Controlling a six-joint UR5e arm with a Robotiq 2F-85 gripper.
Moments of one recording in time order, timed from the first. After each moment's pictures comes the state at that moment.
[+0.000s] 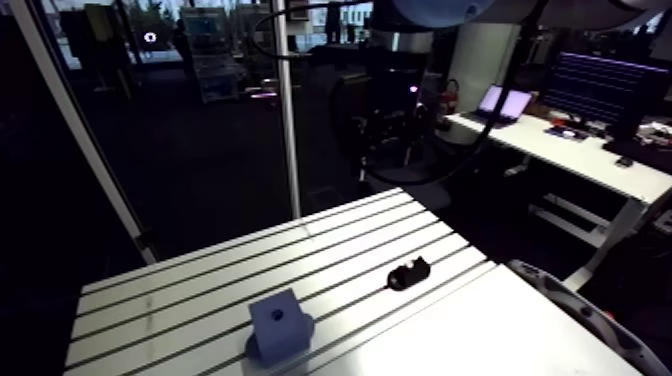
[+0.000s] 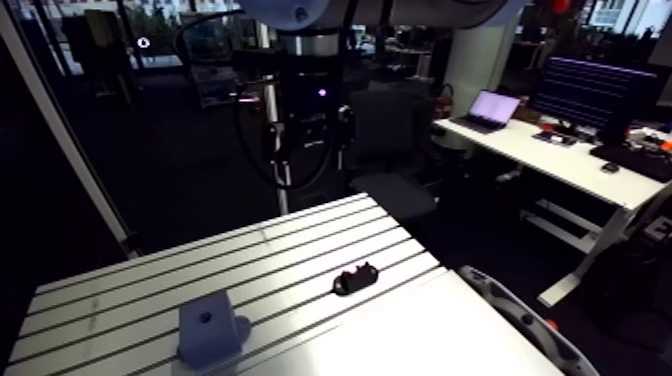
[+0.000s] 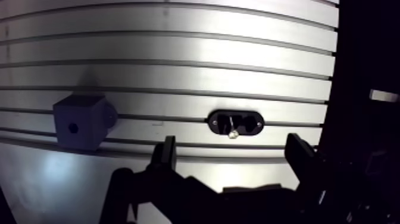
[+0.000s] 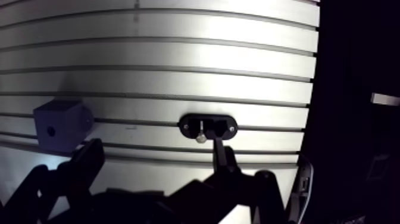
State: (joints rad) arm -0.51 -1.45 1.74 -1.92 -1.56 -2.14
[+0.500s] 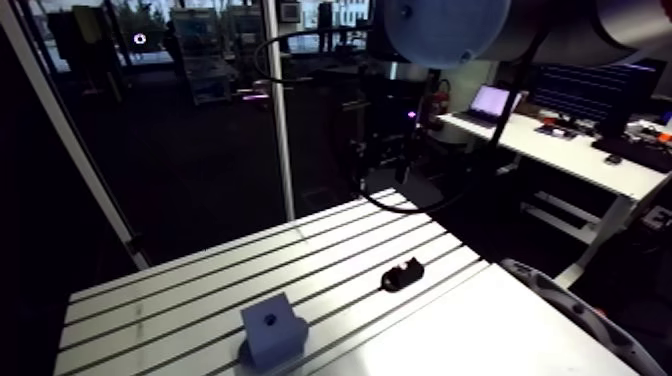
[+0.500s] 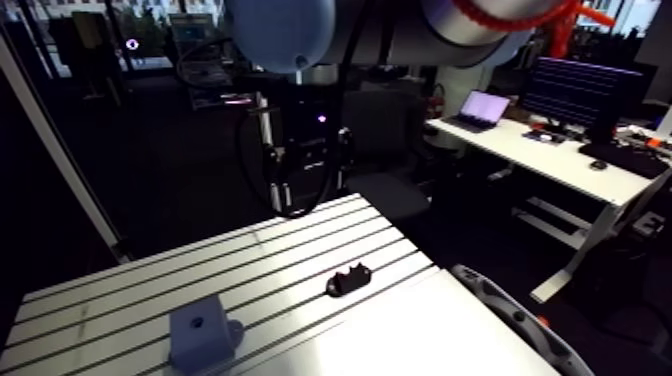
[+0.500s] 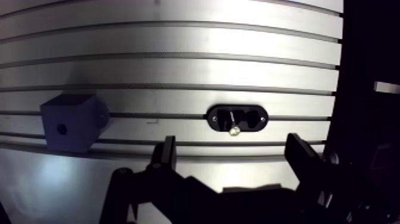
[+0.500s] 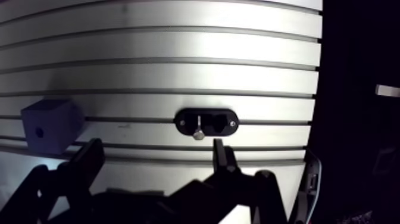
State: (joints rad) arm -0.53 -1.45 1.82 -1.99 -1.56 -2.14
